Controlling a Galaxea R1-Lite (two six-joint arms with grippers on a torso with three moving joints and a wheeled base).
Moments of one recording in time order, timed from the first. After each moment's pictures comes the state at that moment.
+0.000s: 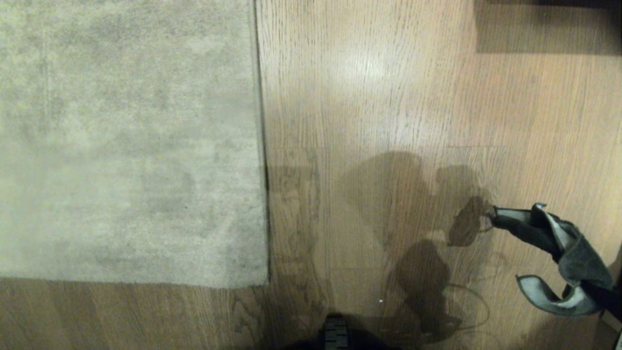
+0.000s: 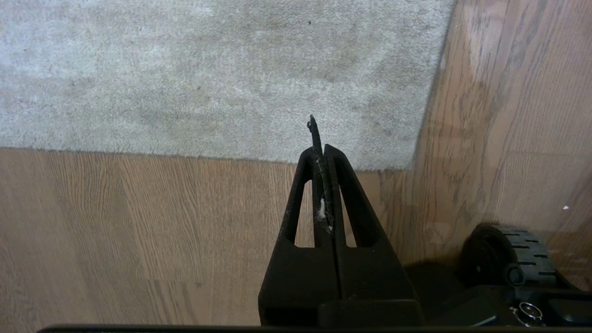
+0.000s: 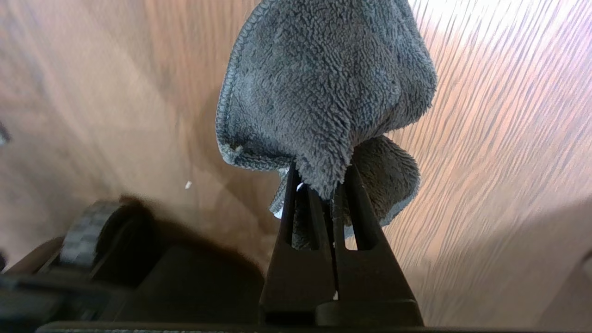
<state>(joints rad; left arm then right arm) 0.00 0.00 0.00 0.00 0.02 -0.06 -0.36 0.94 0.00 -0.68 0.46 -0.10</state>
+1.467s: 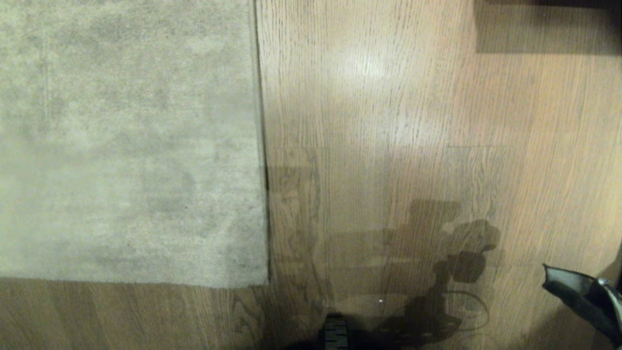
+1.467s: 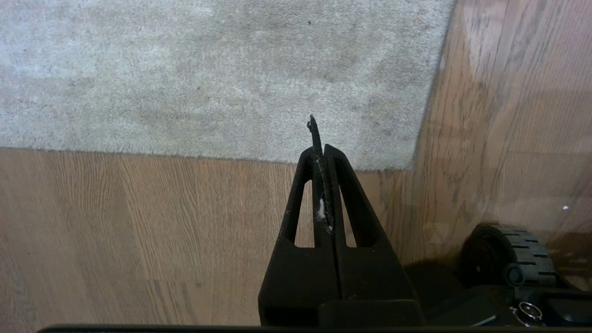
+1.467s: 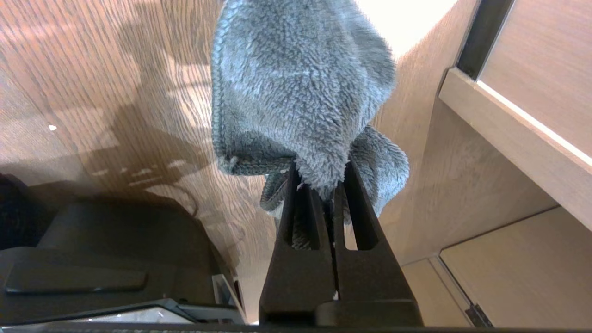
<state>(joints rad) 0.00 0.00 0.00 0.00 0.02 -0.07 -0.36 0.29 -0.03 0.08 0.02 -0.08</state>
